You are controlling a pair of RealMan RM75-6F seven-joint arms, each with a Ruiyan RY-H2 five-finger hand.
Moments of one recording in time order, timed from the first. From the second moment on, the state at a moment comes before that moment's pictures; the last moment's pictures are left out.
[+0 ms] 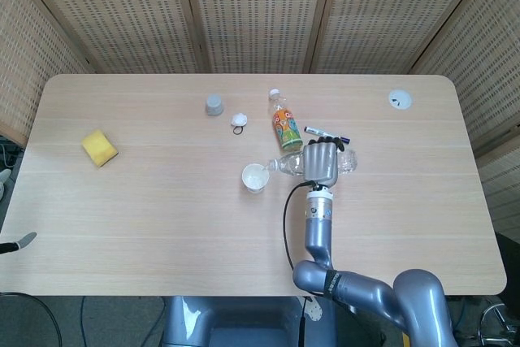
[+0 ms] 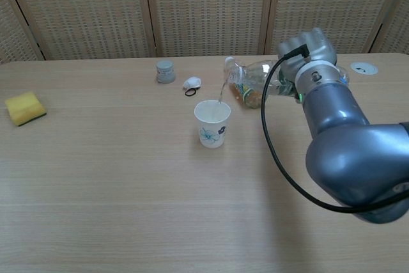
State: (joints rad) left arm -0.10 -0.91 -0.07 -1.77 1.36 1.38 -0.12; right arm 0.95 -2.04 0.43 -1.04 -0.71 1.37 -1.32
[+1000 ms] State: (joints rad) left arm -0.10 -0.91 -0.05 -1.78 1.40 1.39 -0.11; right arm 0.70 -1.80 0.56 -1.30 -0.75 0.98 -0.32
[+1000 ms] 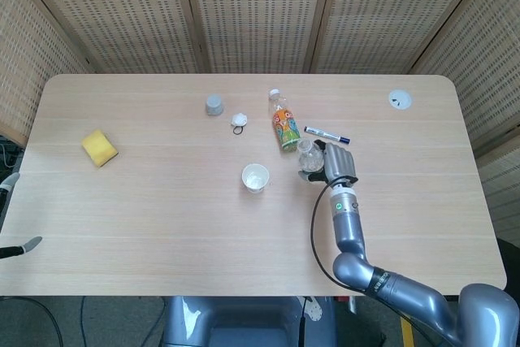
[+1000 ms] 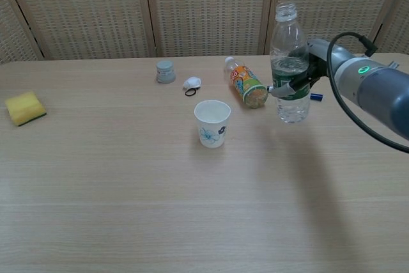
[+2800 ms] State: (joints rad) left arm -0.11 -0.92 -0.05 -1.77 1.37 1.36 -0.07; right arm 0.67 -1.88 0.33 -0.88 -1.25 0.88 0.57
